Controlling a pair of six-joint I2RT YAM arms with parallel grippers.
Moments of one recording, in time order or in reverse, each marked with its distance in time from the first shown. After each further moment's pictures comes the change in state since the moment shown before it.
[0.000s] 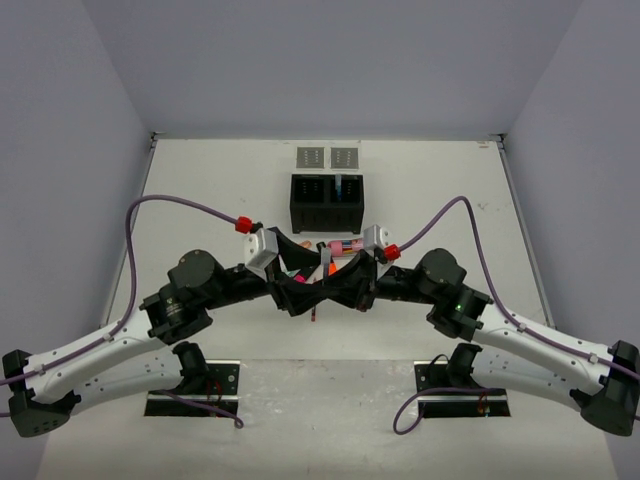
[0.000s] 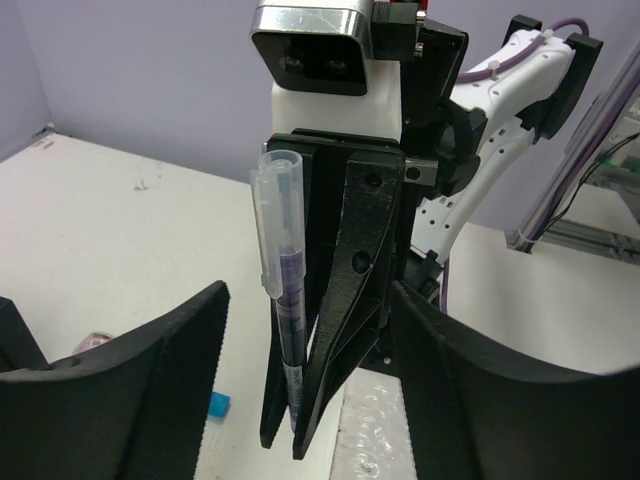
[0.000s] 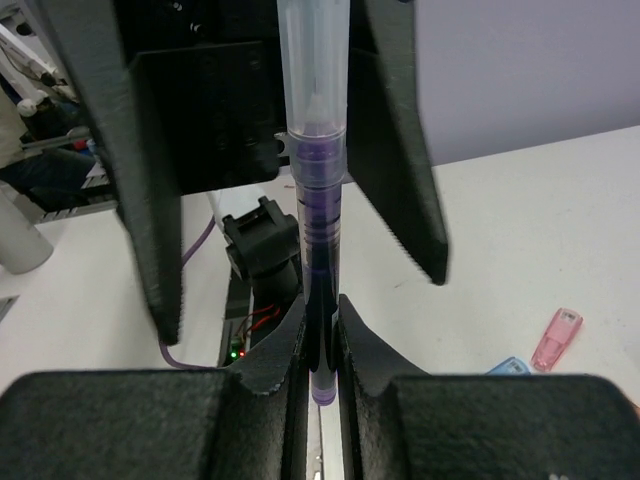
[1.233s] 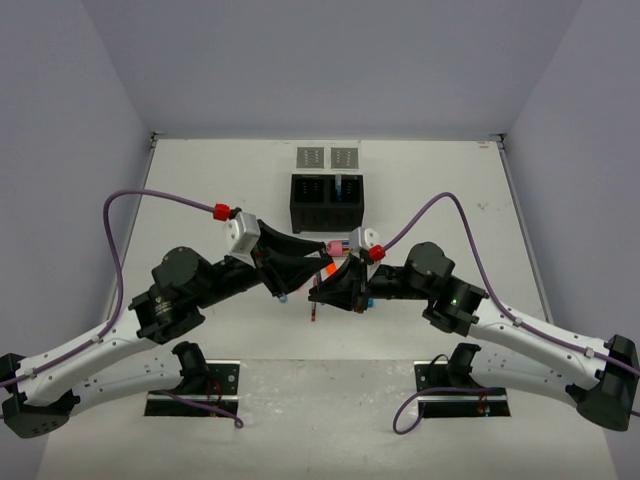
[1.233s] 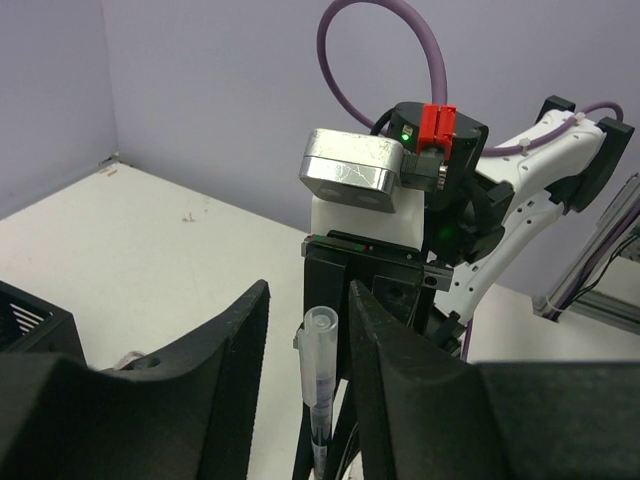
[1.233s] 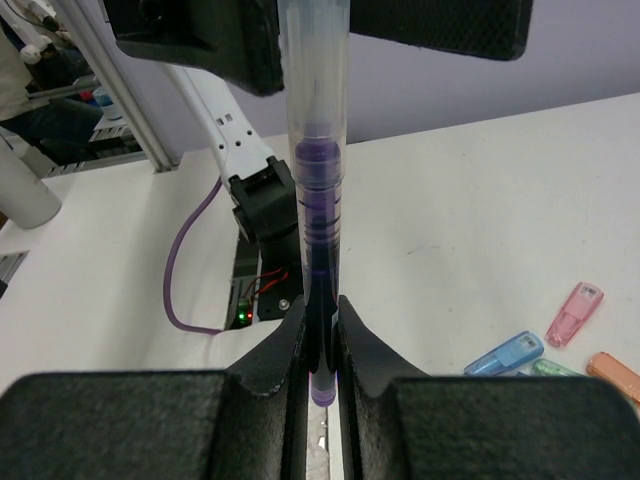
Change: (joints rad) left arm 0.000 -0.011 0.073 -0.016 -0.145 -0.031; right arm 0.000 0.051 0.057 -0.120 -0.059 -0.051
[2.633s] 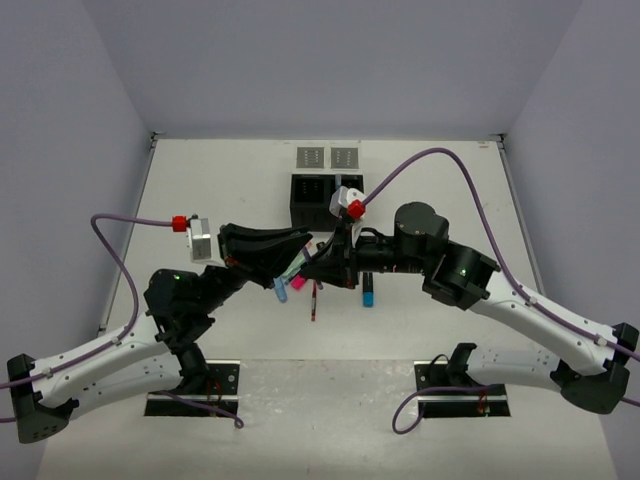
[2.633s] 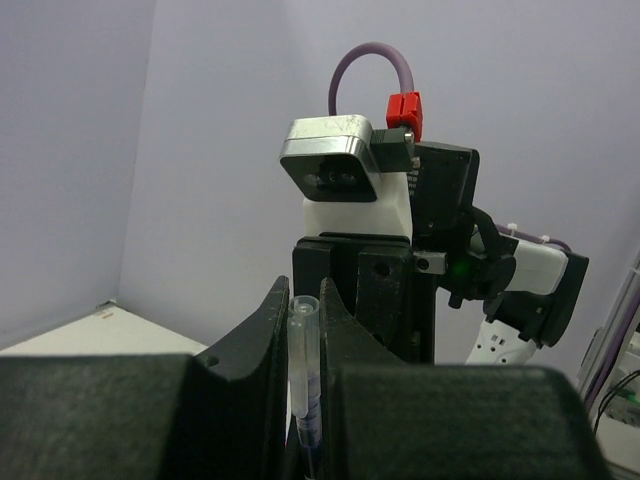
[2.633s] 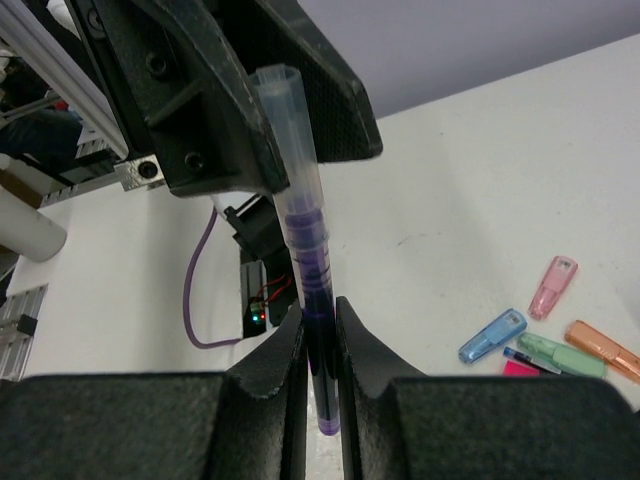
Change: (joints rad) left arm 0.022 -0.022 -0.232 0.549 -0.065 -0.099; right arm 0.002 0.157 0.459 -0.433 0.102 0.032
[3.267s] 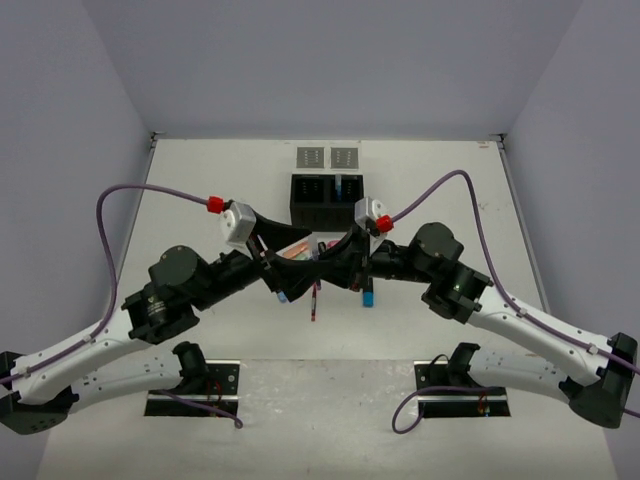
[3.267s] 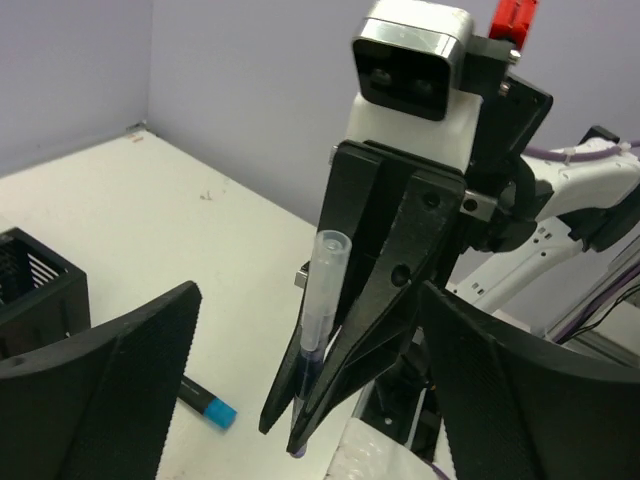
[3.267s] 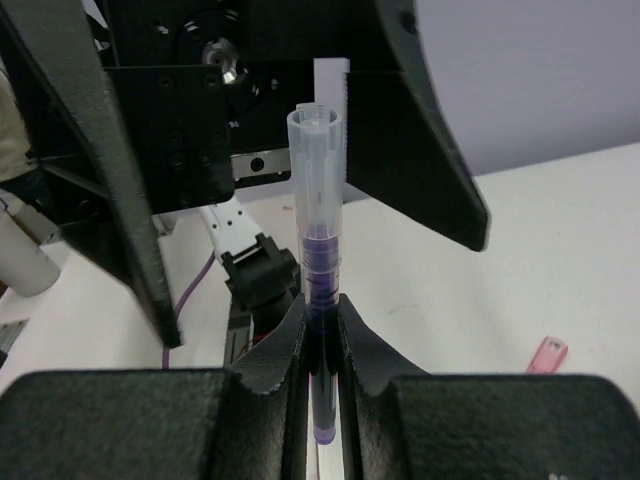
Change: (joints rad) left arm -0.053 0.014 0.268 -0.631 -0.084 0.015; right arm -0.043 -0.087 -0.280 0.420 -0.082 0.030
